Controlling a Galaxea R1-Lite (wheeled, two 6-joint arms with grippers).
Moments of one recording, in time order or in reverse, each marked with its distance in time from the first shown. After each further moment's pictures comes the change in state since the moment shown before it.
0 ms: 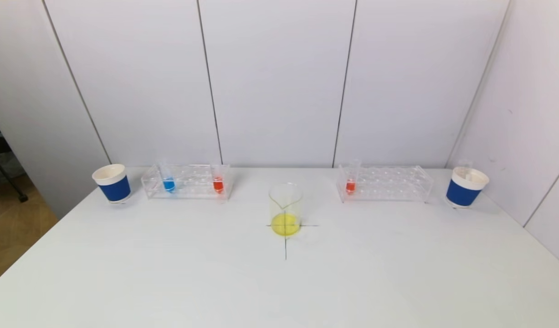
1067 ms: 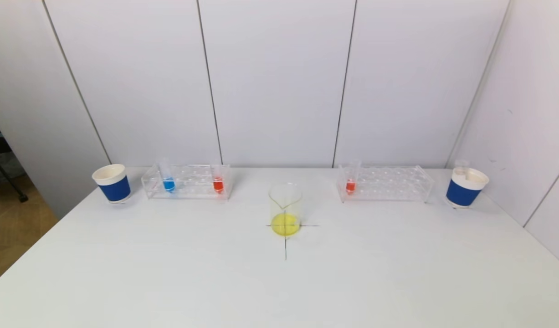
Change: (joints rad) left arm 0.000 0.000 0.000 0.000 0.000 0.000; right arm 0.043 -0.254 0.437 -0.211 -0.239 -0.314
